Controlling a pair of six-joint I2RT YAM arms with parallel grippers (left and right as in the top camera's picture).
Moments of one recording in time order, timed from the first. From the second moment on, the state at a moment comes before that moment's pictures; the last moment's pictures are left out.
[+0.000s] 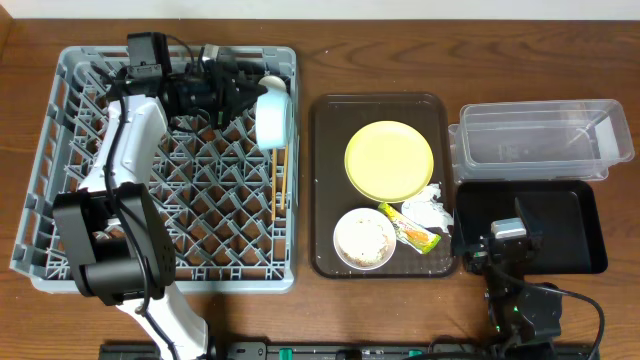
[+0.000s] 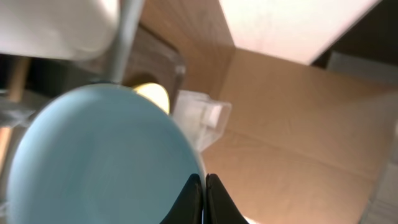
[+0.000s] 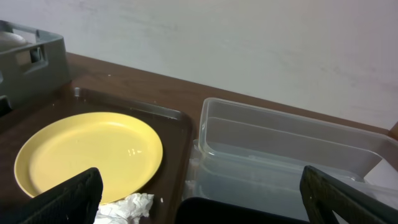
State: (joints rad) left arm 0.13 1.93 1.49 -0.62 1.14 -0.75; right arm 0.15 0.01 0.01 -0.07 0.04 -0.17
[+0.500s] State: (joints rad) left arm 0.16 1.93 1.49 -0.68 1.03 -0.70; right arm 0.15 0.01 0.01 -0.07 0.04 -0.17
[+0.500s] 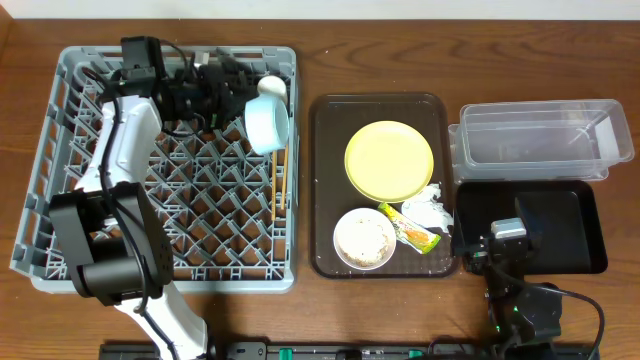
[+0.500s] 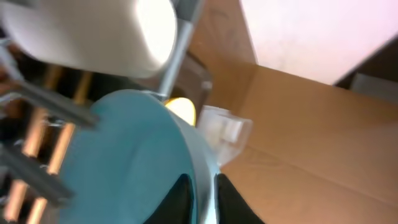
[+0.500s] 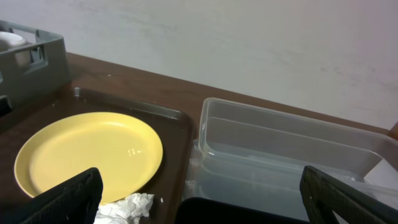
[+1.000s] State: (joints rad) left arm 0.21 1.93 1.49 -0.74 0.82 -0.64; right arm 0.15 0.01 0.01 -0.07 0.04 -0.17
